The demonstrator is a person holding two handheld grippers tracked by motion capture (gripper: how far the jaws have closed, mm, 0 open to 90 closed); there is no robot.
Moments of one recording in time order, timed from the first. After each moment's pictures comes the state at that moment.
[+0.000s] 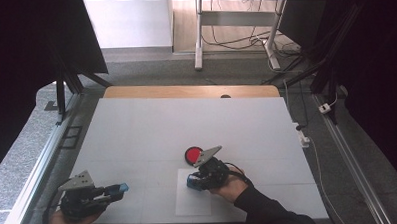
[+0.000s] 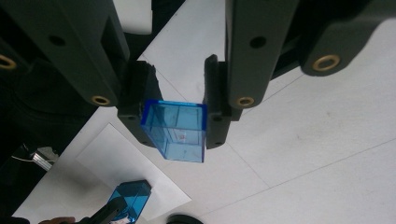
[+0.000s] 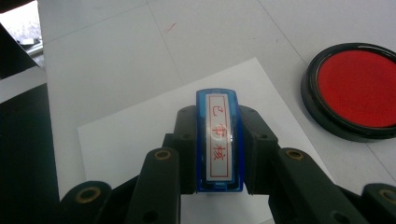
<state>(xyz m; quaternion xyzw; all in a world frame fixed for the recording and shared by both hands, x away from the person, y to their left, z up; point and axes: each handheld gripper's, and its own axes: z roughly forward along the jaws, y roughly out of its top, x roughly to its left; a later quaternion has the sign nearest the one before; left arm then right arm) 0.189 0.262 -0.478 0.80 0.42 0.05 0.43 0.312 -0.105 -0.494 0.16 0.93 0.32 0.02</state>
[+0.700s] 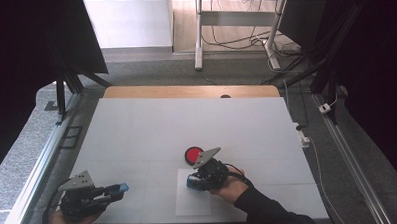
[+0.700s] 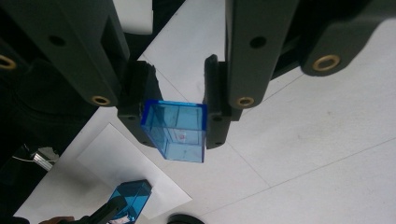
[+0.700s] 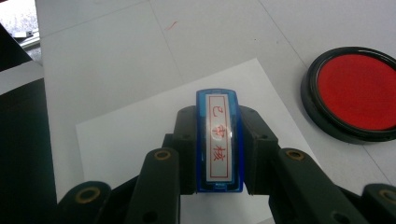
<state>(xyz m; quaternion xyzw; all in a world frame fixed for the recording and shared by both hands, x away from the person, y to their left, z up) 0.189 0.262 -0.478 0.80 0.41 0.05 0.43 0.309 -0.103 -0.493 0.15 0.94 0.32 0.03</state>
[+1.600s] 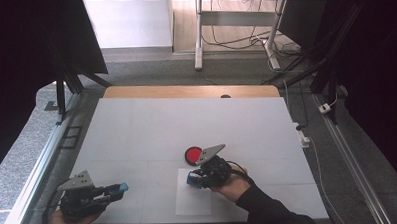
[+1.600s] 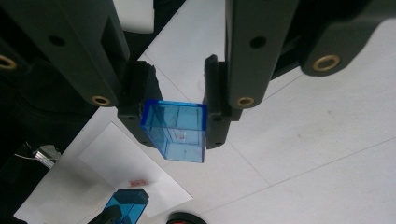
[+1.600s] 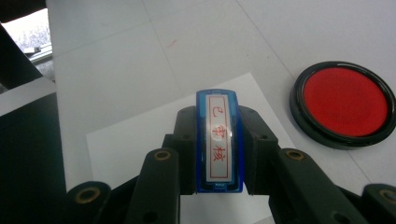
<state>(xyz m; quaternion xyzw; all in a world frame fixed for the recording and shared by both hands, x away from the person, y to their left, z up) 0.189 0.263 -0.478 0.80 0.42 0.05 0.44 0.311 -0.109 -0.482 0.16 0.93 0.34 0.03</state>
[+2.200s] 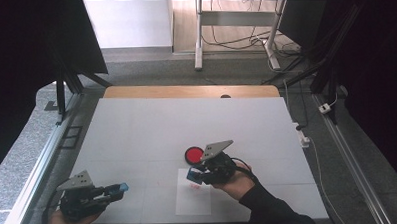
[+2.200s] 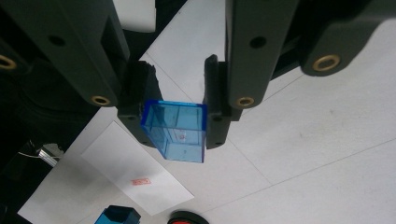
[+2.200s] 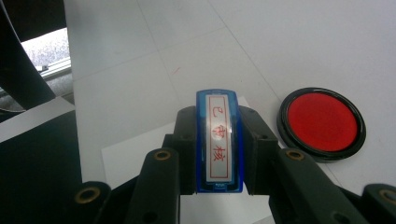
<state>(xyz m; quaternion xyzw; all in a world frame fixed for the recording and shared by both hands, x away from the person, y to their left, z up) 0.189 0.263 -0.478 0.79 0.42 0.05 0.44 0.309 -0.117 -0.460 0.16 0.91 0.38 0.03</state>
